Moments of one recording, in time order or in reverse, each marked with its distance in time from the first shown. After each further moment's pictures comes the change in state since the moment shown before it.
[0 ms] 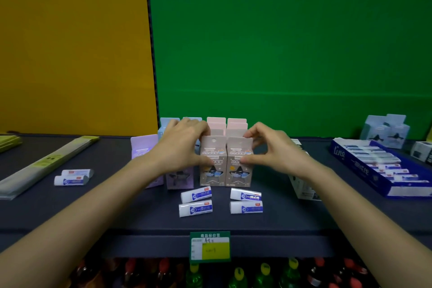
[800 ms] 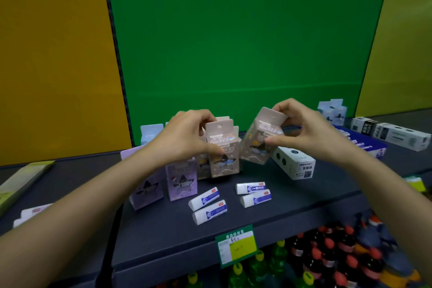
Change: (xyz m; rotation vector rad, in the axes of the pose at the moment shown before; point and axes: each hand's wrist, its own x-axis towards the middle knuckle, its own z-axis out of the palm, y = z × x) left_hand 0.006 -0.011 -0.029 -0.510 -0.036 0.197; right_hand -0.051 -0.062 -0.024 0.021 0.298 0.147
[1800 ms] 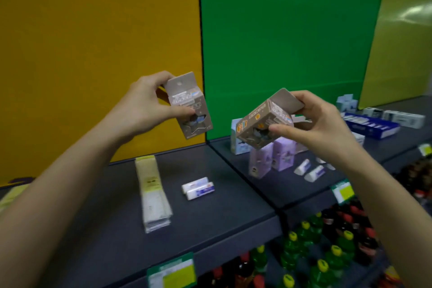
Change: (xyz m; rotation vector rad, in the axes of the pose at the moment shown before) left_hand -0.144 -0.165 -0.232 -0.225 0.193 0.063; right_hand -0.013 -0.225 0.201 0.112 0.310 -0.036
